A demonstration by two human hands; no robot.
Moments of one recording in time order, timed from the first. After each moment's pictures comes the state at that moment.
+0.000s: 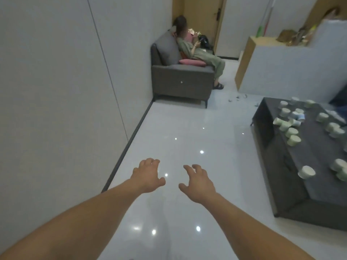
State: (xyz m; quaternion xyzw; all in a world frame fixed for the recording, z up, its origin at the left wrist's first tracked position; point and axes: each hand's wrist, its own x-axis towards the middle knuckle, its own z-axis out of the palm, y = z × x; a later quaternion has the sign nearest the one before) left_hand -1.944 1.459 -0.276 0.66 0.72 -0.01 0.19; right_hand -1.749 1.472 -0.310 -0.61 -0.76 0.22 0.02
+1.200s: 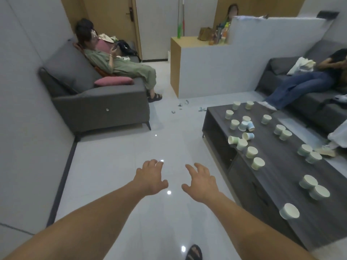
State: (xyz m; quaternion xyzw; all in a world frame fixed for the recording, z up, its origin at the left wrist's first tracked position) left_hand -1.724 2.054 -0.295 0.83 0.54 -0.06 0.16; right_hand -1.539 1.987 -0.322 -0.77 -0.61 0.17 0.02
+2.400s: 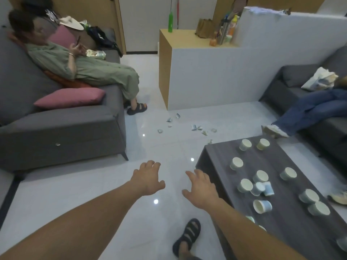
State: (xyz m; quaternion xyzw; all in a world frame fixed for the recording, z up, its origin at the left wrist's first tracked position) left_hand -1.478 2.622 -0.323 0.82 0.52 -0.10 0.21; right_hand -1.289 2.532 -0.346 -0.78 -0.58 0.23 -0.01
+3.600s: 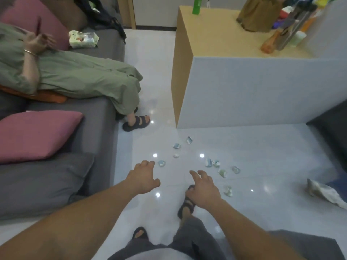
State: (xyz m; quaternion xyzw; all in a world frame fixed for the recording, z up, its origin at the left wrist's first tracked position) left_hand -1.303 3.257 -0.399 0.73 0.59 -0.14 0.32; right_hand -1.084 3.185 -0.408 -0.73 -0.60 0.31 -0.10
